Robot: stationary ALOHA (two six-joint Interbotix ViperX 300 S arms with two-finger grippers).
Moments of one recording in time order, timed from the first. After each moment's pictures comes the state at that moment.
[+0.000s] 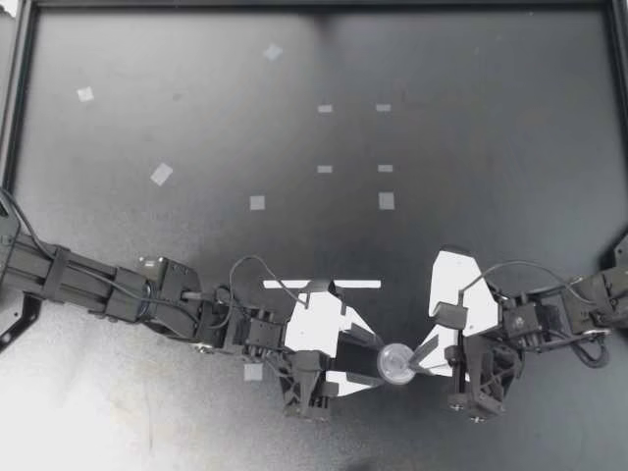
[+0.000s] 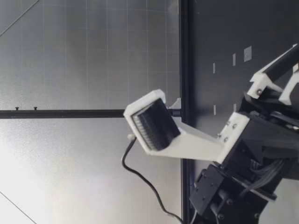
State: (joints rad) left arm -0.18 0.48 0.52 0.00 -0.52 -0.13; right arm 0.27 -0.03 0.97 0.18 -0.10 0.39
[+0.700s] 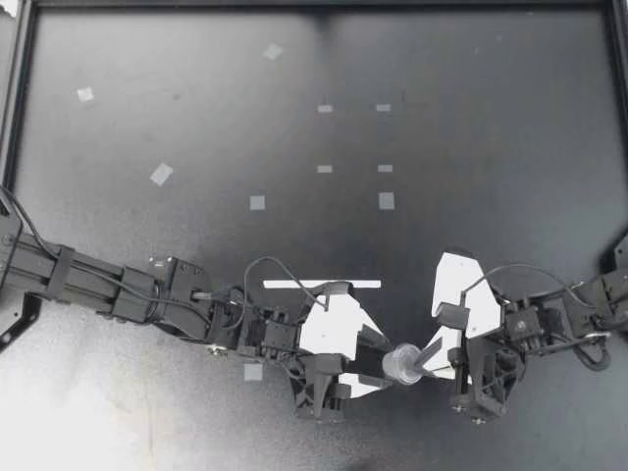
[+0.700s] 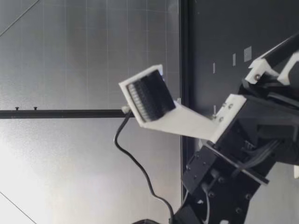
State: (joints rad) left arm -0.19 0.48 0.45 0.00 -0.39 -0.13; right arm 0.28 -0.01 0.98 0.18 -0.14 0.44
